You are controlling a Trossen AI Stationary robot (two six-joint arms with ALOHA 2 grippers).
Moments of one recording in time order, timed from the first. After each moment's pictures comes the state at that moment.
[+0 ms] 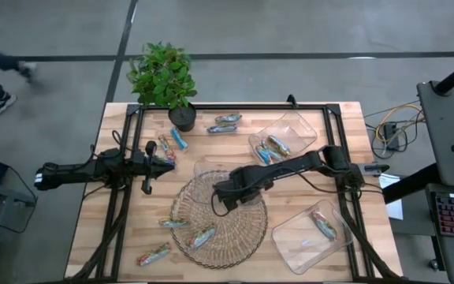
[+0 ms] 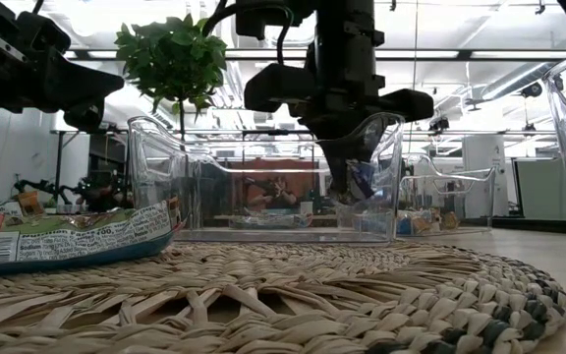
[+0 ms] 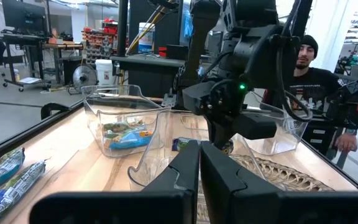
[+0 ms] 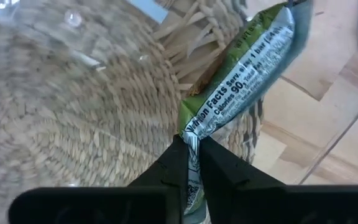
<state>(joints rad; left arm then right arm) 0.06 0.04 0.01 0.02 0.05 -0.09 0.18 2.16 1.80 -1.20 0.06 1.28</state>
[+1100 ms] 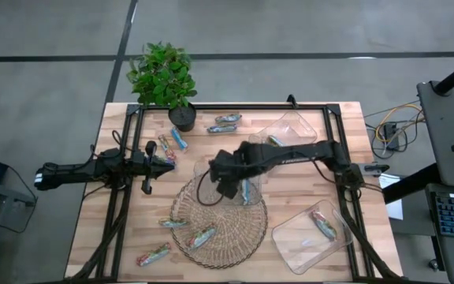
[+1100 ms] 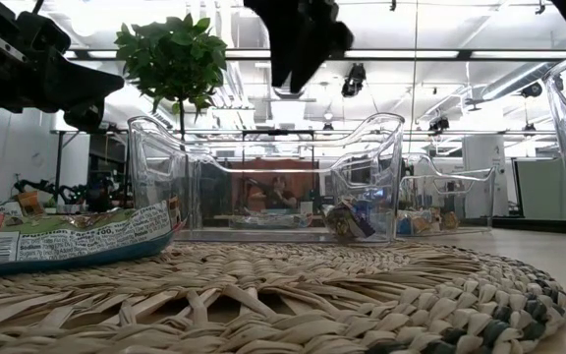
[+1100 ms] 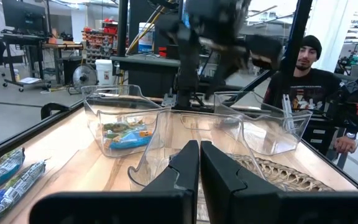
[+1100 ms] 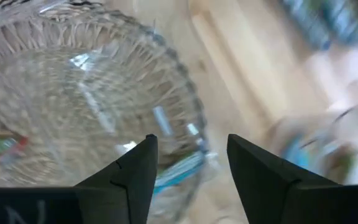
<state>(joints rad) 0.06 0.04 0.01 0.02 0.05 -0.09 0.13 2.14 2.20 -1.36 0.31 0.59</state>
